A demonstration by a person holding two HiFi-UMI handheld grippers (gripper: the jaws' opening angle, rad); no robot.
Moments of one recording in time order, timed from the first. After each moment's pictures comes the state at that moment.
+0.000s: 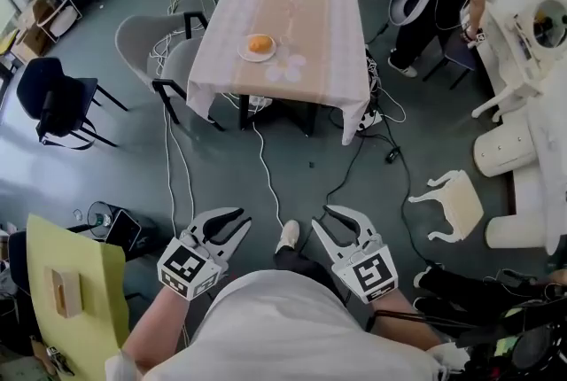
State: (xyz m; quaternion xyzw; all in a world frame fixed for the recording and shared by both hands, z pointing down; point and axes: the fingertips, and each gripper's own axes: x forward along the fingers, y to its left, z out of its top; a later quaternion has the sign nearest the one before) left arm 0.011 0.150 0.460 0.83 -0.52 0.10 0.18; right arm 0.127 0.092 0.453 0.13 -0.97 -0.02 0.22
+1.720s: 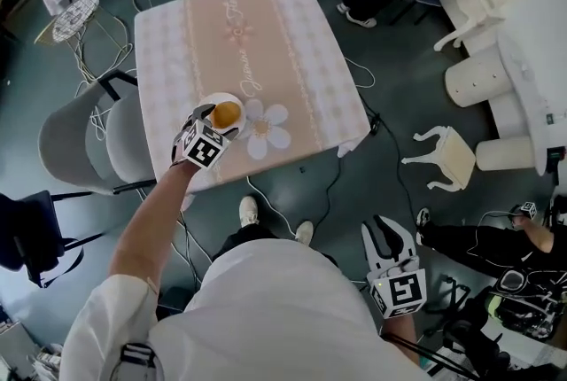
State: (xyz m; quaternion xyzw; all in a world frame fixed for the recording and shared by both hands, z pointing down) left arm -0.265 -0.402 0.684 0.83 -0.37 0.40 0.12; right arm 0.032 -0.171 0.450 0.48 -0.82 0.09 0.29
